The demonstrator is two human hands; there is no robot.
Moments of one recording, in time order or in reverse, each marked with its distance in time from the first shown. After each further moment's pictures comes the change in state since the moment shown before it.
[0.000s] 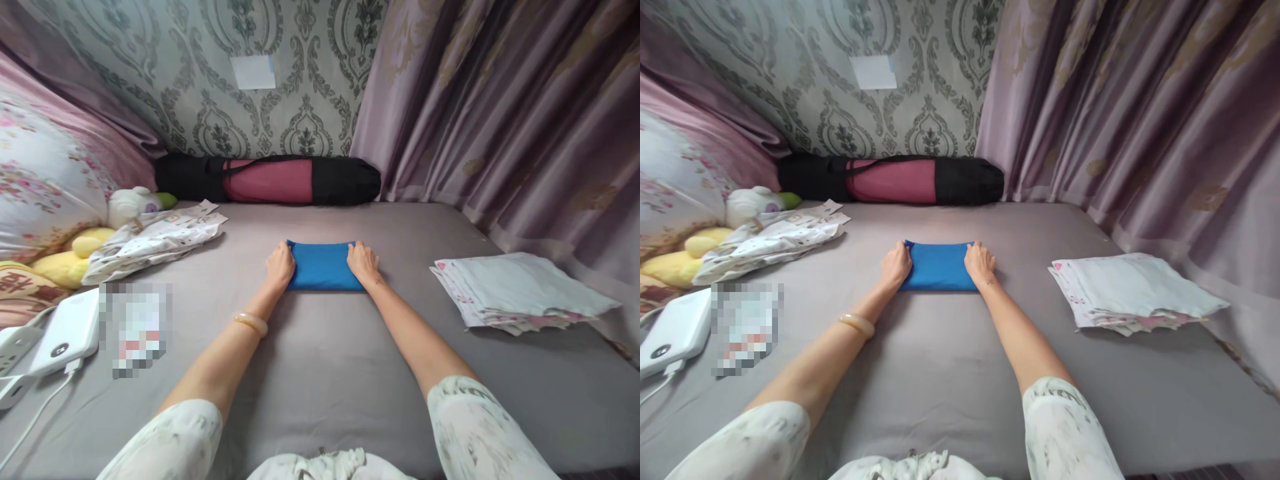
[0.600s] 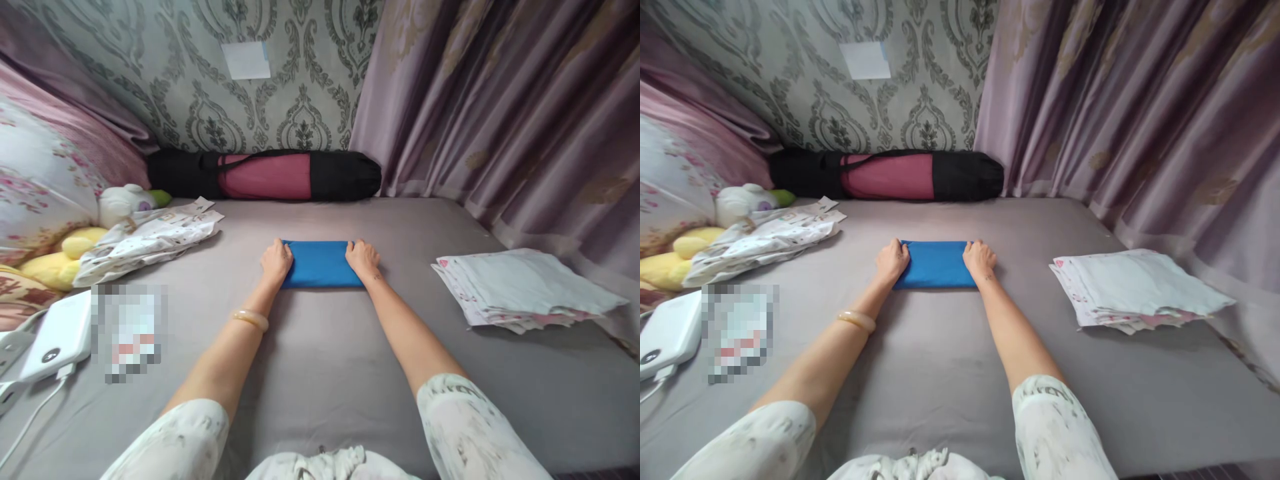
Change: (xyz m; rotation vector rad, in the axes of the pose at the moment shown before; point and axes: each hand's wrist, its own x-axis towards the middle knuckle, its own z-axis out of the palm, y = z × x) left_hand 0.014 -0.003 0.006 -0.009 0.020 -0.100; right_hand 0.011 -0.001 0.012 0.031 0.012 0.096
